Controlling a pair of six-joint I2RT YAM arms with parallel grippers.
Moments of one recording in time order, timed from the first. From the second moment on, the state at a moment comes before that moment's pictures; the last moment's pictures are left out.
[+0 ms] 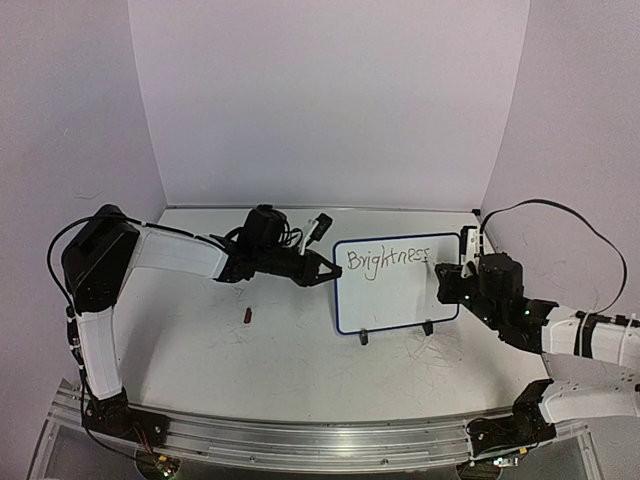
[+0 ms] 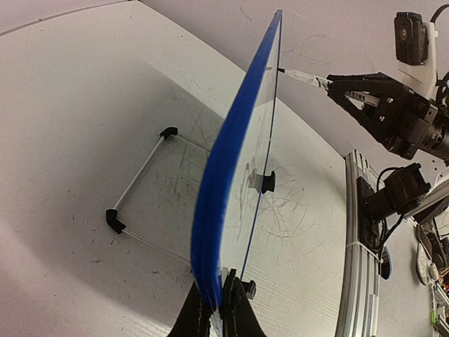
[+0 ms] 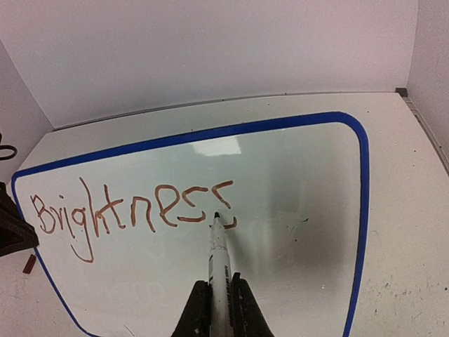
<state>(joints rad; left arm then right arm) -0.78 1.94 1.24 0.25 0.57 -0.28 0.63 1.03 0.46 0.23 0.33 0.36</state>
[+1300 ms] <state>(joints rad) -0.78 1.94 1.24 0.25 0.57 -0.28 0.62 1.03 0.48 0.19 0.36 0.37</state>
